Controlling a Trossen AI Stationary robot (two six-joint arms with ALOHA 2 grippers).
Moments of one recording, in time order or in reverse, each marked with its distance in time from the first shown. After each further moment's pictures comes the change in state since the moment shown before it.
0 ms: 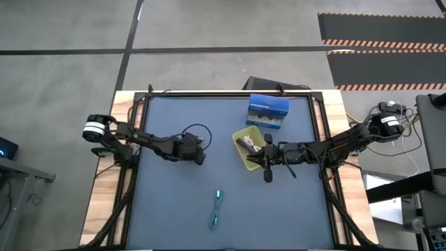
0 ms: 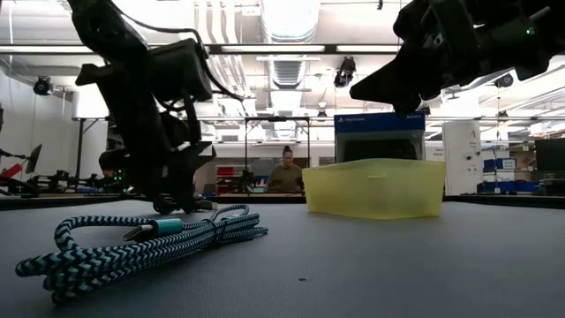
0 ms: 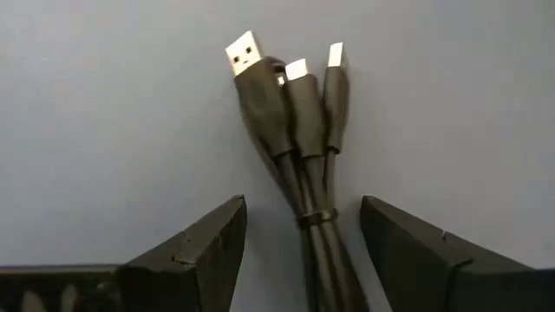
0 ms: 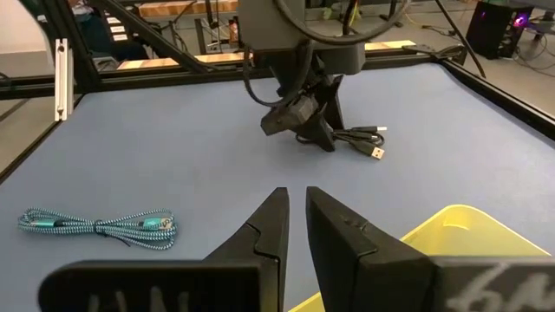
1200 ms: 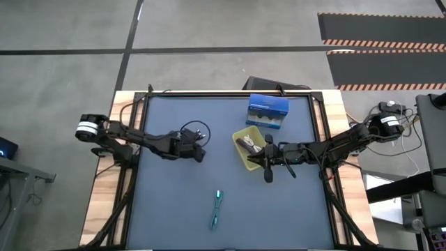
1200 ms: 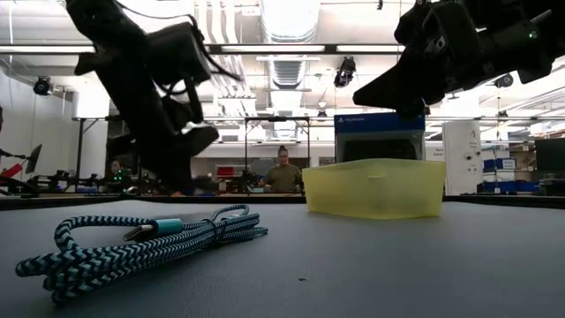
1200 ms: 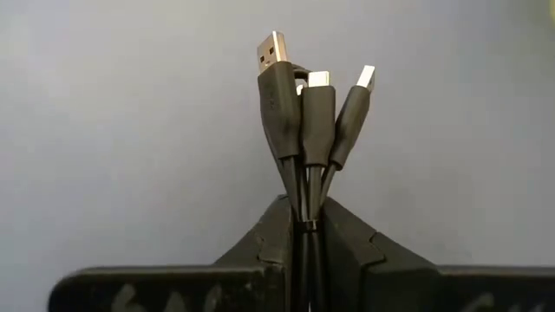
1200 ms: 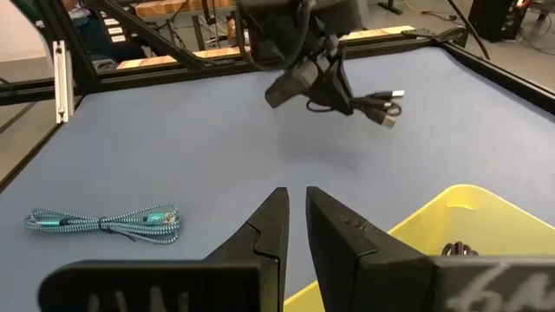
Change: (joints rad) left arm -0.002 -0.085 0.007 -0.005 -0.100 0.061; right arm 0.000 0.001 -0.016 -0.001 0.000 0.053
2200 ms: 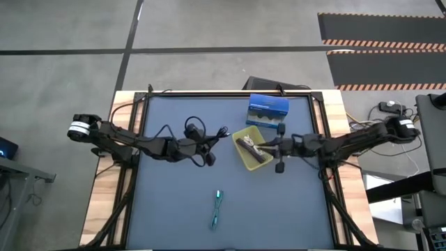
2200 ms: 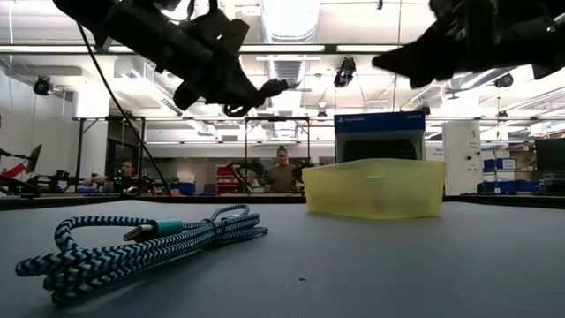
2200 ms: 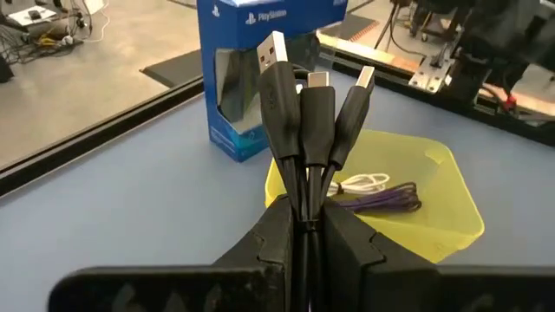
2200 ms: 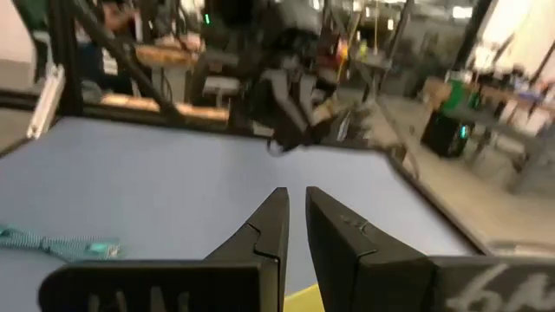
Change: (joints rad) left arm -0.078 -0.096 0.004 0.667 -0.021 0.568; right arm -0.079 -0.283 -0.126 0.073 -0.041 -0.335
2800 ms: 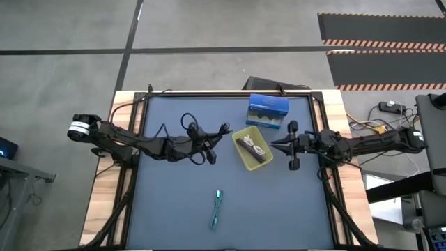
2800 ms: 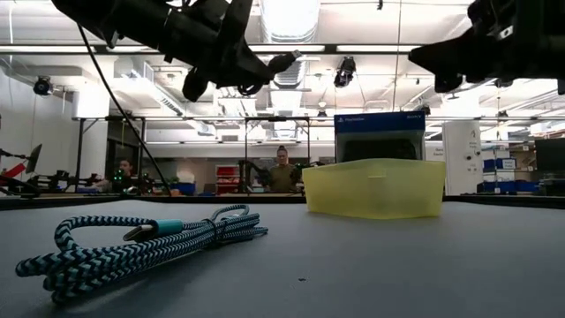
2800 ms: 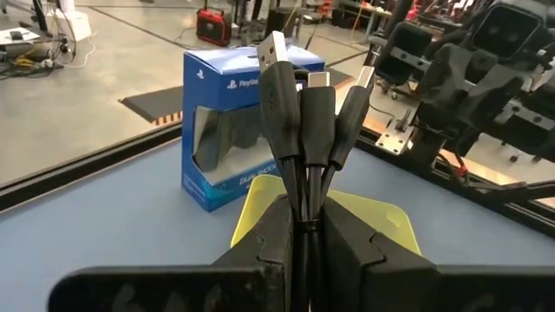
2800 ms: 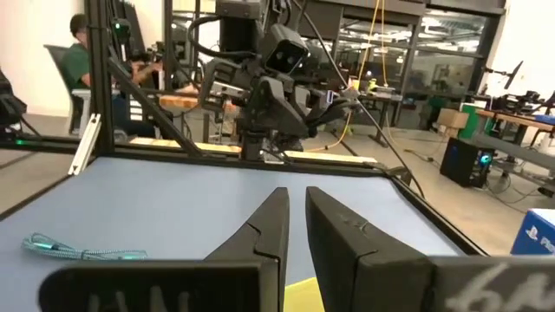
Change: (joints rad) left arm -0.001 -0.001 -0.004 0.187 0.003 0.003; right arm -0.113 -0.376 -0.180 -0.077 -0.178 0.053
